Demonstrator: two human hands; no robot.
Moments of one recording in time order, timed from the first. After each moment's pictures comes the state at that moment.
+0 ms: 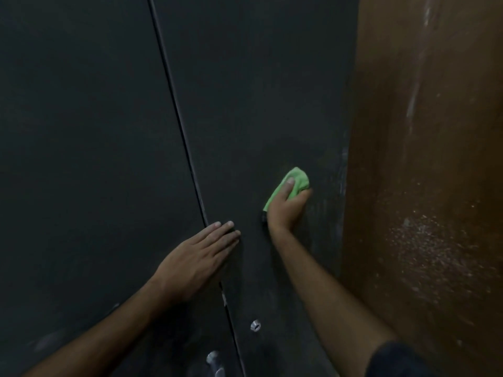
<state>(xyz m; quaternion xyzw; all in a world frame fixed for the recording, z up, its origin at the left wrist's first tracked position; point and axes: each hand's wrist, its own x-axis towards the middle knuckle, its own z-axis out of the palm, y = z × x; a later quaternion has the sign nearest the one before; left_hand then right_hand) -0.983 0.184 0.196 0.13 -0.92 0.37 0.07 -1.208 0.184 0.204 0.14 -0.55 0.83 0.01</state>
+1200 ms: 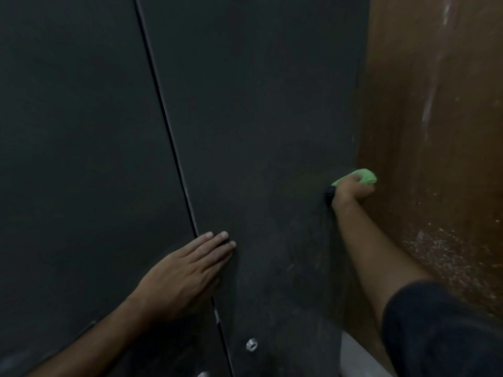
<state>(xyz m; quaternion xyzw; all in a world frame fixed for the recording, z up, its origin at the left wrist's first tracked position) -0.986 0.185 0.192 0.11 -0.90 0.41 0.11 -1.389 0.168 0.226 -0.05 -0.51 0.85 -0.08</state>
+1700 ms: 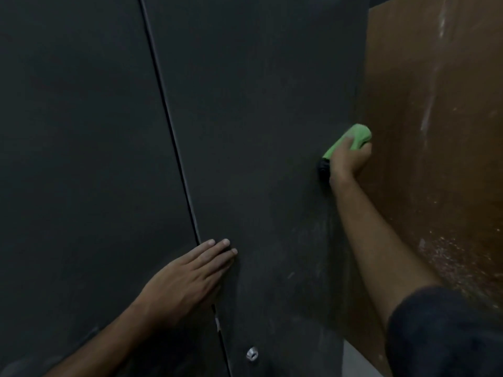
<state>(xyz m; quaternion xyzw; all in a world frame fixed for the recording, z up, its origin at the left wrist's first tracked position) -0.985 0.188 0.195 0.12 -0.90 0.41 0.10 -1.383 0.164 0.306 0.13 -0.51 0.85 0.00</state>
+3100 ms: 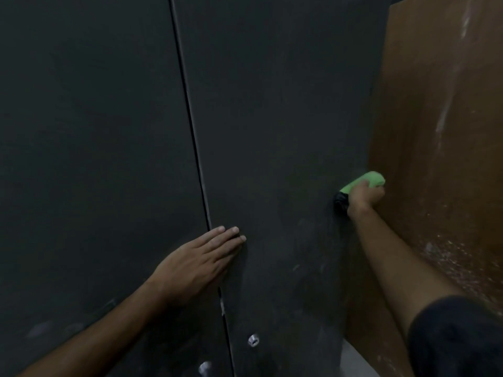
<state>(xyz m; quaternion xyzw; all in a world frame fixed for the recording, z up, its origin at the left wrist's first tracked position) -0.985 0.191 0.195 0.14 -0.90 0.41 0.09 -1.405 0.175 0.220 0.02 -0.55 0.82 -0.12</state>
